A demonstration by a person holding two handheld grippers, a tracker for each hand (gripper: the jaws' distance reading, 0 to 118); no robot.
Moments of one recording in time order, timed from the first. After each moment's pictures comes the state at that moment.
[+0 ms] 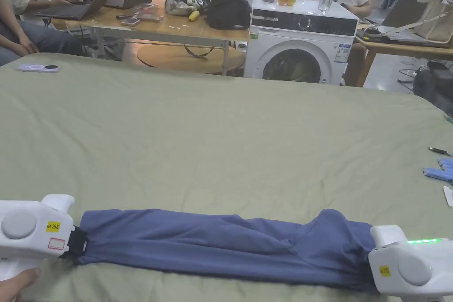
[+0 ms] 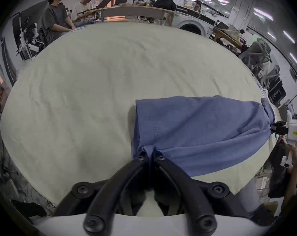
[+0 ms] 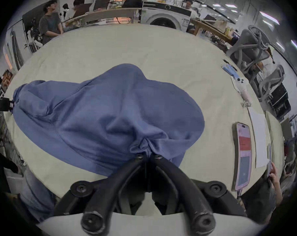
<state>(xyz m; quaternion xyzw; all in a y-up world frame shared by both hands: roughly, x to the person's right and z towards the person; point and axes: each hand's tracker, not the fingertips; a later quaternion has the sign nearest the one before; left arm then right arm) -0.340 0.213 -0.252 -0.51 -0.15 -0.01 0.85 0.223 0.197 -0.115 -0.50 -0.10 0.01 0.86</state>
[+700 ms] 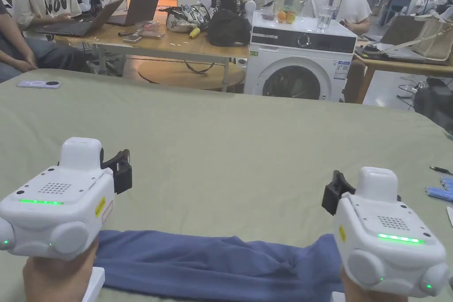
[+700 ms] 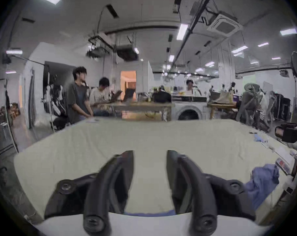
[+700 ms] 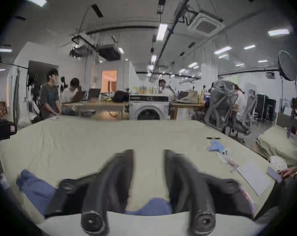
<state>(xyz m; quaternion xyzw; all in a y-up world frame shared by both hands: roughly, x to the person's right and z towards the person) -0.256 0.307 -0.218 -0.08 -0.09 -0.01 0.99 0.123 0.286 -0.144 -0.08 -0.18 0.00 0.98</state>
